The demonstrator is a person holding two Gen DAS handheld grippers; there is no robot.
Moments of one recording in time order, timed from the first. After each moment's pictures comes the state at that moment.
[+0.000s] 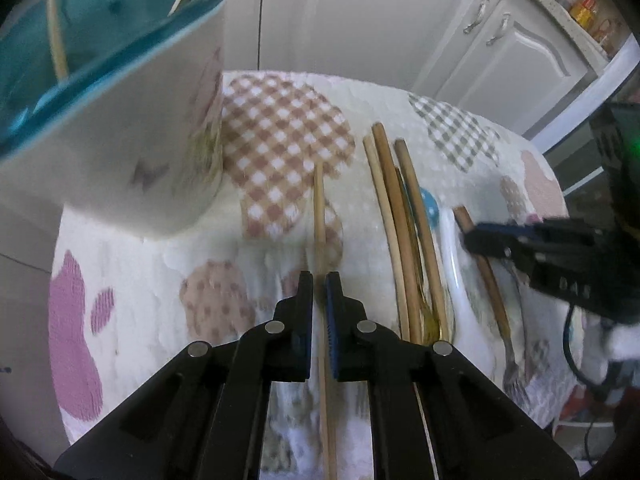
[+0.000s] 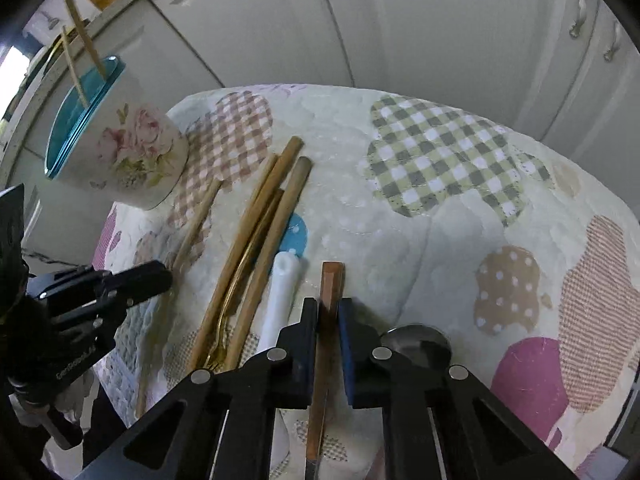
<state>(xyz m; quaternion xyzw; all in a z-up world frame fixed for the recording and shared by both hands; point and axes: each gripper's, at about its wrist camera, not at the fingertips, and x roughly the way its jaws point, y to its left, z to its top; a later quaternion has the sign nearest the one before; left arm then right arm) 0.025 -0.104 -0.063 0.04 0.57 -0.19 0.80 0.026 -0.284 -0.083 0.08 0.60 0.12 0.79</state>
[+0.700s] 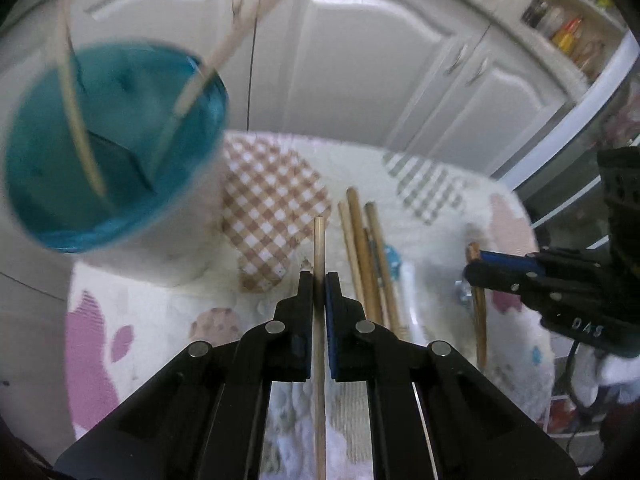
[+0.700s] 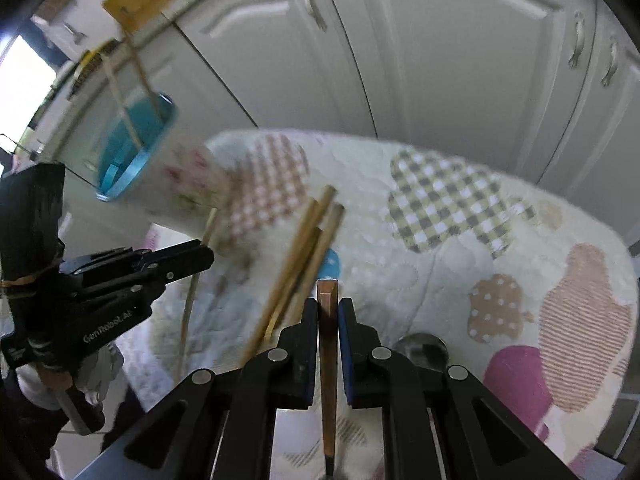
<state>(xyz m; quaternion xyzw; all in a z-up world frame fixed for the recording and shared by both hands) 0.030 -0.086 -0.009 0.00 0.52 -0.23 0.82 0.005 -0.286 -0.021 0.10 0.54 0.15 0.82</state>
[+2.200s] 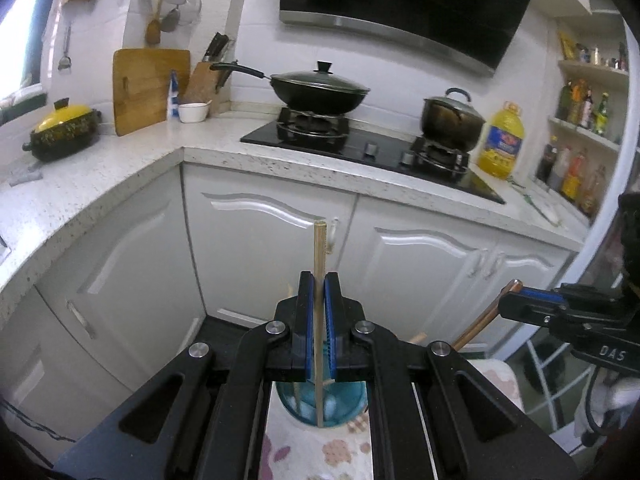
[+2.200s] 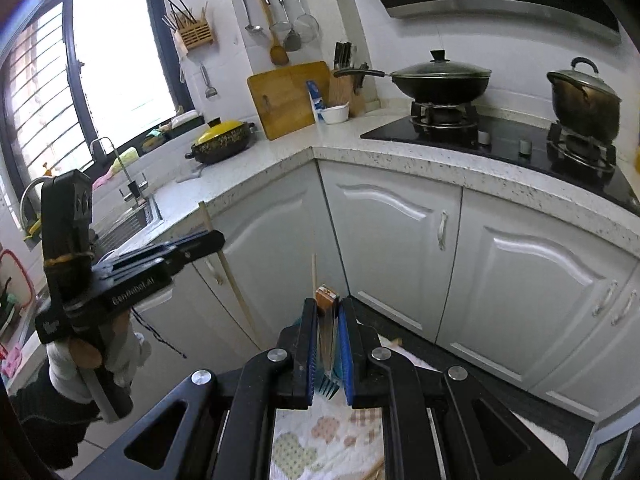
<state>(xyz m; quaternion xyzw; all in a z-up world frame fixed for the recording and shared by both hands) 0.044 0.039 0.215 -0.05 0.28 -0.13 0.95 0.029 -0.181 0.219 0.02 0.34 0.26 0.91</state>
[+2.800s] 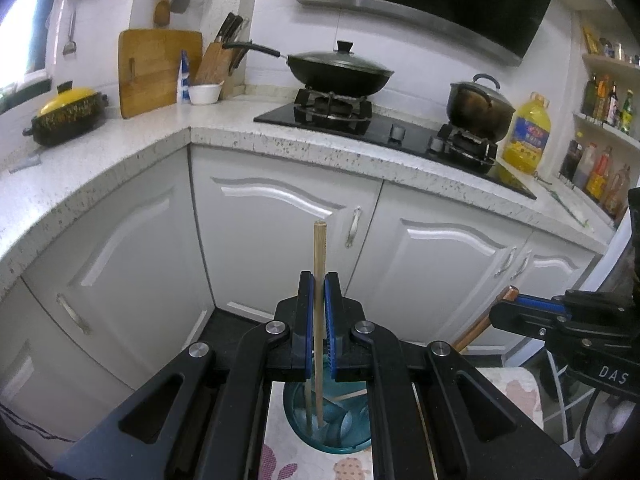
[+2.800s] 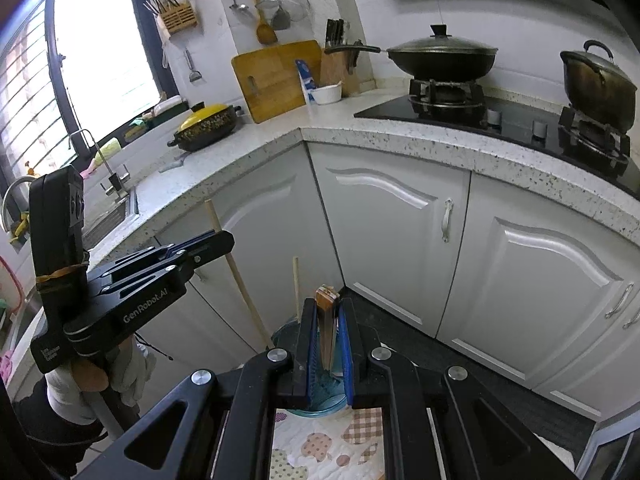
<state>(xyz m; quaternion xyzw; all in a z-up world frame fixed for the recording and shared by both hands) 0.083 0.030 0.176 -0.05 0.31 -0.10 0.95 0.082 -0.165 0.183 0.02 0.36 0.25 0.90</state>
